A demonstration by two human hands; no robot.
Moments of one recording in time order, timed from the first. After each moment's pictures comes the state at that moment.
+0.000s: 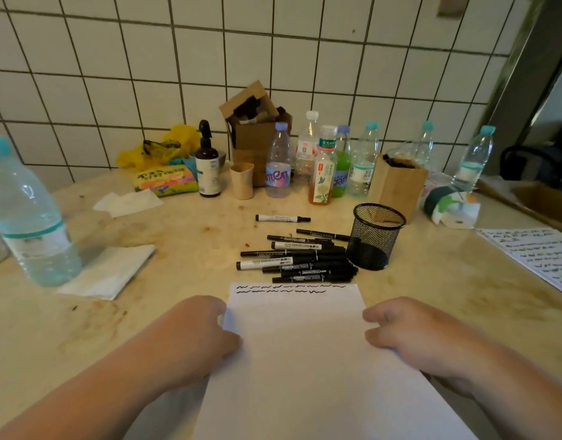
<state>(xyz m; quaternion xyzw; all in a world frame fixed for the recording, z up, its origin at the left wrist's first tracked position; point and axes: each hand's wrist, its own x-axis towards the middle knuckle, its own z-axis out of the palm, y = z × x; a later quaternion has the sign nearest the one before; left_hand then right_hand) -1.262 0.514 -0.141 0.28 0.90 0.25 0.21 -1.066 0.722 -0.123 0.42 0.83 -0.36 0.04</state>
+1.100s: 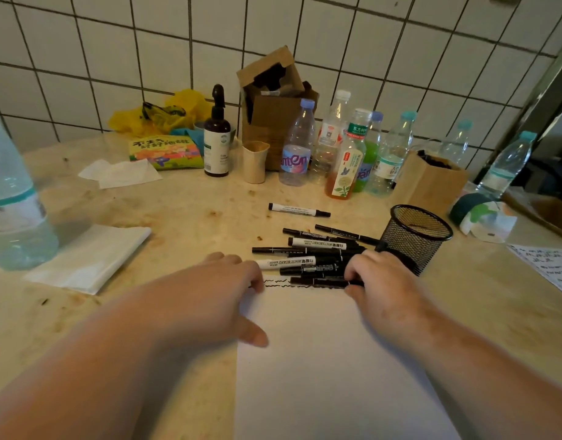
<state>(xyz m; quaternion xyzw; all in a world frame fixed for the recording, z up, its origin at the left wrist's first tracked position) -1.332 0.555 -0.153 0.52 0.84 0.10 0.09 -1.168 0.759 -0.157 0.22 0.96 -0.01 -0.14</state>
